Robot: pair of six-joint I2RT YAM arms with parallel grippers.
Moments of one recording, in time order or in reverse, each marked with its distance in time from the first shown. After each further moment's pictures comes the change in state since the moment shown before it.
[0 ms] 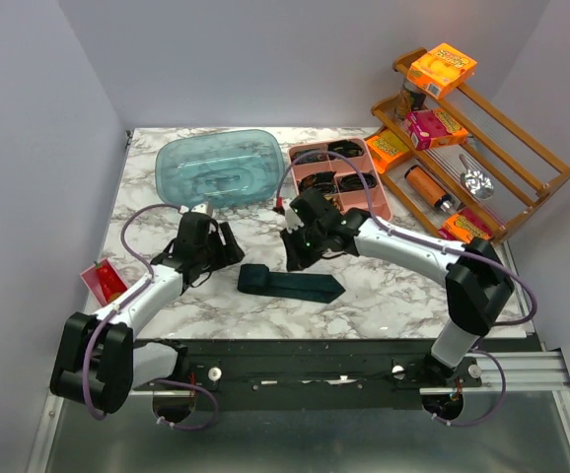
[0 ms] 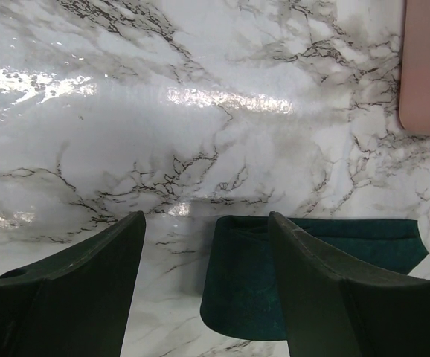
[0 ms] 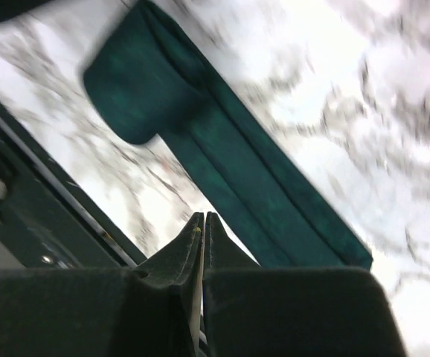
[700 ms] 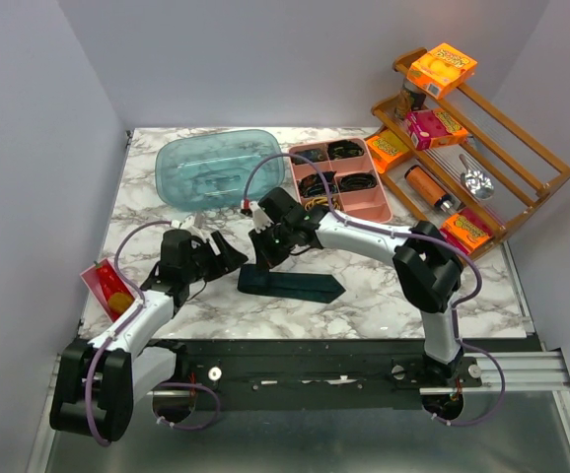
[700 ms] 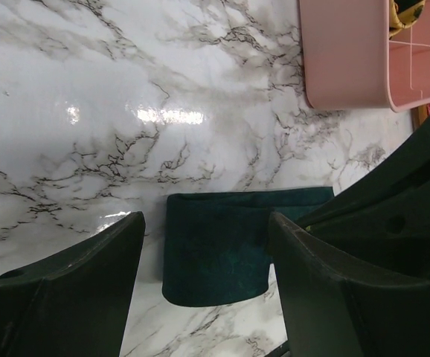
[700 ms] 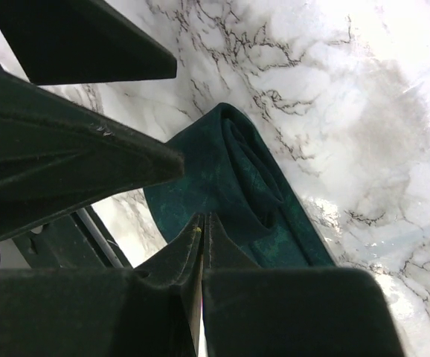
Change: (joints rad) left arm 0.118 -0.163 -0.212 0.242 0.289 -0.093; right arm 0.047 0.304 0.274 0.067 -0.148 -0.010
